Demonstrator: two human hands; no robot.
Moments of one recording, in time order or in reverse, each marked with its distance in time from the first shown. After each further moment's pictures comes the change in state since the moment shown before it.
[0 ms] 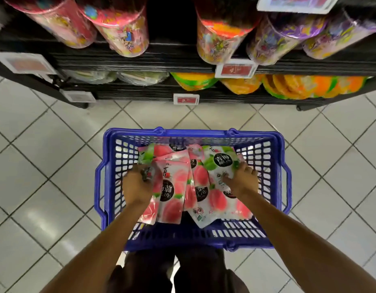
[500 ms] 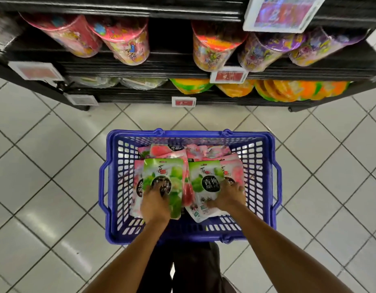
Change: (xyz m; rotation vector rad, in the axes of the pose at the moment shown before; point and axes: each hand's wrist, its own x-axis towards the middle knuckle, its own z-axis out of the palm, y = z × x) left_hand -0.061 0.002 0.031 0.069 -0.152 -0.084; right_hand -0.054 -0.013 0.015 0.014 -0.271 0.062
